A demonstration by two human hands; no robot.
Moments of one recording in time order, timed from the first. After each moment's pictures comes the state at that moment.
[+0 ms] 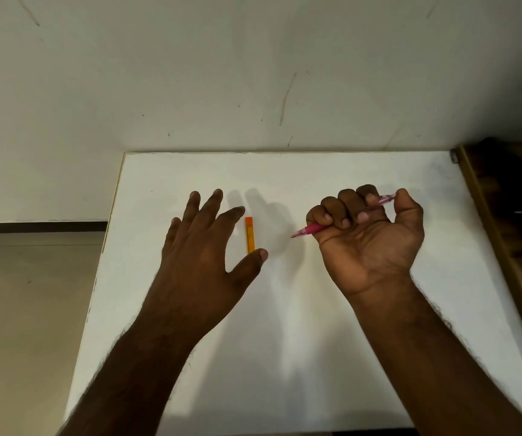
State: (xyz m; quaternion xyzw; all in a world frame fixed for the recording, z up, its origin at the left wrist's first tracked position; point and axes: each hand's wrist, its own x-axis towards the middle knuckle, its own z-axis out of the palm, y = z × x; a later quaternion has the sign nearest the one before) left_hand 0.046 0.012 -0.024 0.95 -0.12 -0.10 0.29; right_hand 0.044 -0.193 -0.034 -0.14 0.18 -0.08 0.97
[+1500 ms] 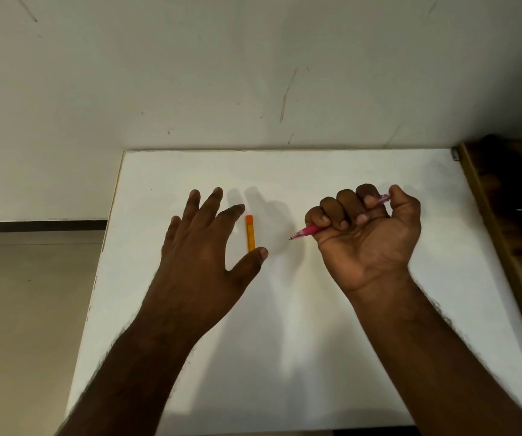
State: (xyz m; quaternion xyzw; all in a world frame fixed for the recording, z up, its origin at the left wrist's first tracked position) left_hand 0.046 0.013 -0.026 0.95 -0.12 -0.10 0.28; right_hand 0.046 -0.193 -0.036 -0.18 0.21 -0.08 0.96
